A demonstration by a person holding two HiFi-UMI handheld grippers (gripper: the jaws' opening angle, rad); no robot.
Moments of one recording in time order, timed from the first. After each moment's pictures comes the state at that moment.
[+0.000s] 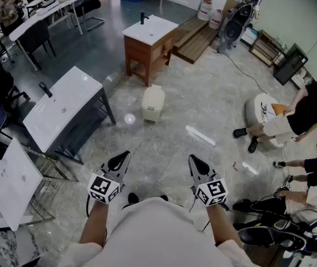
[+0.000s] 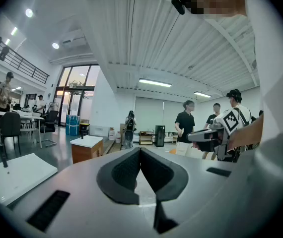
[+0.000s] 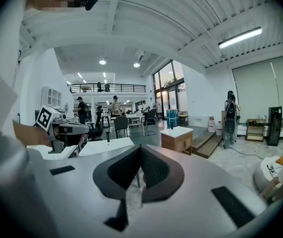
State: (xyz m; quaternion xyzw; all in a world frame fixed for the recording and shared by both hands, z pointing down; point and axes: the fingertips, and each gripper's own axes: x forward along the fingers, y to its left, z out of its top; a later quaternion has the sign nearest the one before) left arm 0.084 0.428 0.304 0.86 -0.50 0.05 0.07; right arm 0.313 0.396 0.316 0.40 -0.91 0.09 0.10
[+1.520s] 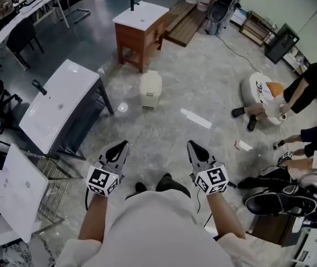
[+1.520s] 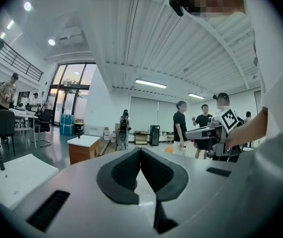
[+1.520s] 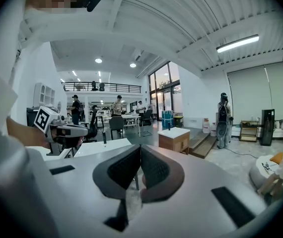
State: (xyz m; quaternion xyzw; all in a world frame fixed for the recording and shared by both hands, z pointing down) left arm 0.023 0.436 0.314 0.88 -0.47 0.04 0.06; right arm 0.246 0.415 0.317 0.44 -0.89 0.08 0.10
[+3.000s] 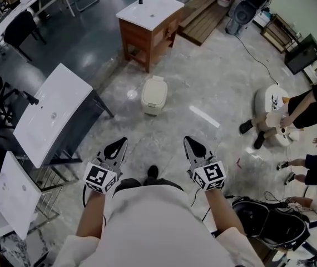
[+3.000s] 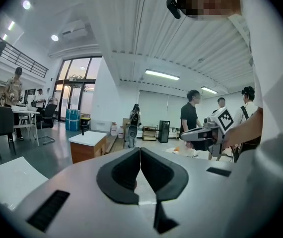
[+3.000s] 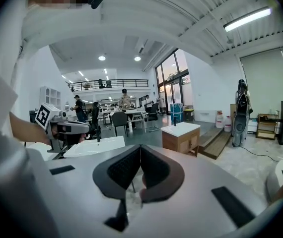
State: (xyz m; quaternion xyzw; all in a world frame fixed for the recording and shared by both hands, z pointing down) left arm 0.047 0.219 0.344 0.86 -0.50 0.07 0.09; right arm 0.252 0.174 0.360 0.37 -0.92 0.10 0.12
